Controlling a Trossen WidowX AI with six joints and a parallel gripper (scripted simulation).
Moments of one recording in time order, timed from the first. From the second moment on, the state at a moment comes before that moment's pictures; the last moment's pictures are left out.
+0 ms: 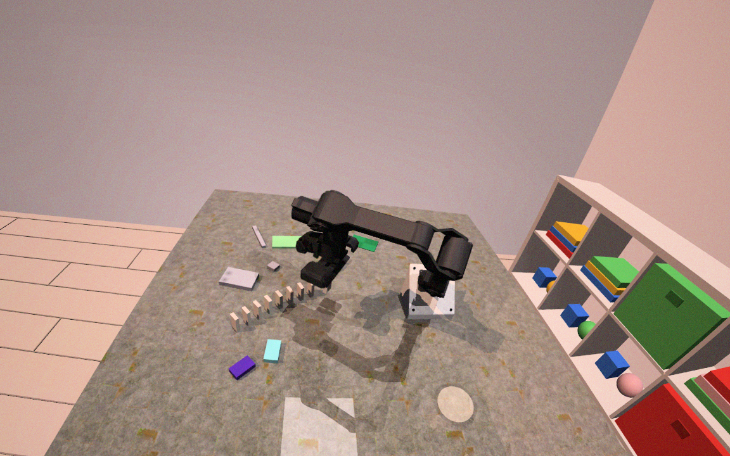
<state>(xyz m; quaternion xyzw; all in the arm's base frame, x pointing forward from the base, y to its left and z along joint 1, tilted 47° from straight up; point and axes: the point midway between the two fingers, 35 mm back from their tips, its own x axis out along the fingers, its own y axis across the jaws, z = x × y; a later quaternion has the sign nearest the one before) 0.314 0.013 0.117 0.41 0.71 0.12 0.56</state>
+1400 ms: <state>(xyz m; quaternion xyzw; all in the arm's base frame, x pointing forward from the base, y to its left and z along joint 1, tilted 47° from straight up) 0.335 -0.052 0.012 0.07 0.56 0.46 0.69</state>
